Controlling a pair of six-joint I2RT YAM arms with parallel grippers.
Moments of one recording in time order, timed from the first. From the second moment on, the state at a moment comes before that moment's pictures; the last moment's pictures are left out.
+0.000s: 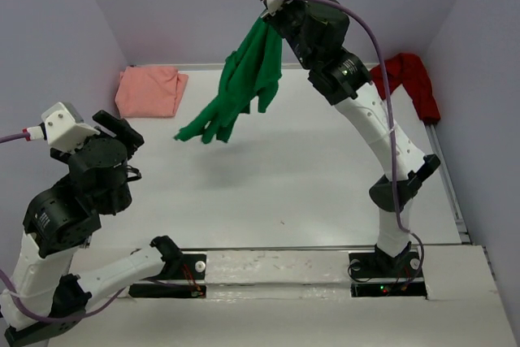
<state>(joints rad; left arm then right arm) -0.81 0.78 1.52 -1.09 -1.21 -0.70 0.75 1.93 2.47 -0.32 0.34 -0.62</state>
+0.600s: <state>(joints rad) -0.81 0.84 1.43 -1.00 -1.20 -0.63 0.50 1.64 2.31 -0.28 0.34 -0.59</state>
